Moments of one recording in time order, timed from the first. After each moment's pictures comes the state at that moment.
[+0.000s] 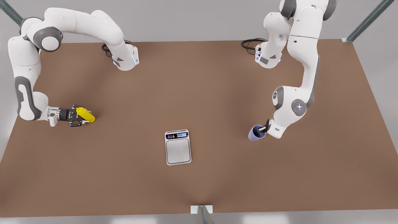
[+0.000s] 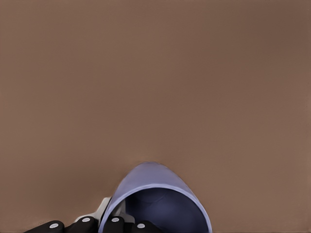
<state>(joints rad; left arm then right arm) -0.36 0.34 0.12 -2.00 -0.29 2.38 -0.35 -0.90 0.83 0.17 -1.76 0.66 1.57 -2.52</state>
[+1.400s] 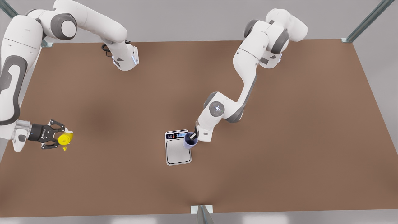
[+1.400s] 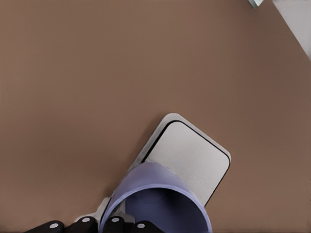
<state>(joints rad) -0.78 0.88 0.09 -1.23 -0.34 2.37 -1.22 -0.56 0.56 0.21 -1.40 0.53 1.63 -1.63</state>
